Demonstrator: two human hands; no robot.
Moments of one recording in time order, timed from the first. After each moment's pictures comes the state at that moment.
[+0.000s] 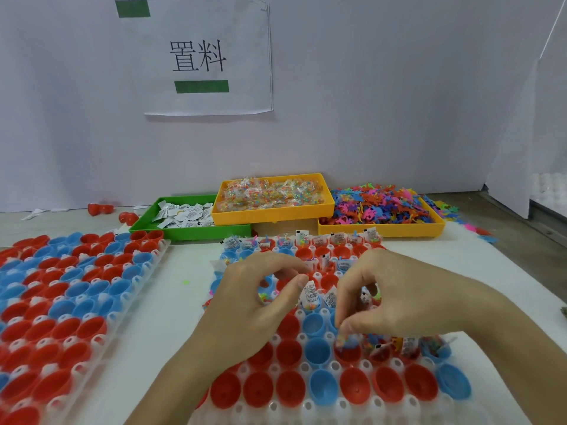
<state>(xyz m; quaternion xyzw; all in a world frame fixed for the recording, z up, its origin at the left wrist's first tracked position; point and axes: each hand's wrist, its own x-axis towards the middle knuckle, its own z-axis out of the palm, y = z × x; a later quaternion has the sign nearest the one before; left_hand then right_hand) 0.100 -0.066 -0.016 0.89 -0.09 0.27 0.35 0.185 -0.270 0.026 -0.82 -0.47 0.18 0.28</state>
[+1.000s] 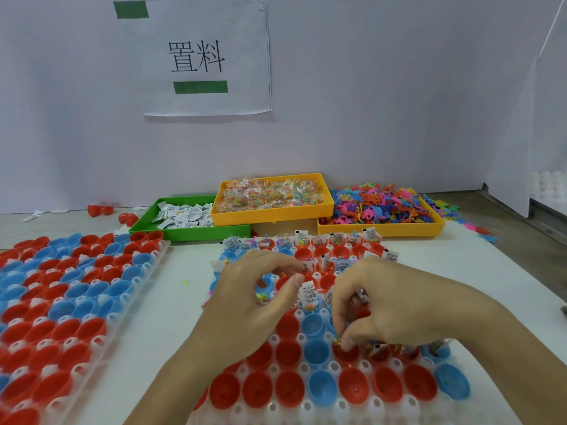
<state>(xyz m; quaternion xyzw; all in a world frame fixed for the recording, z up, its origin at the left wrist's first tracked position) 0.102 -0.064 -0.019 0.89 -0.09 0.27 0.36 0.187 -0.267 0.016 -0.85 -0.46 0.18 0.21</state>
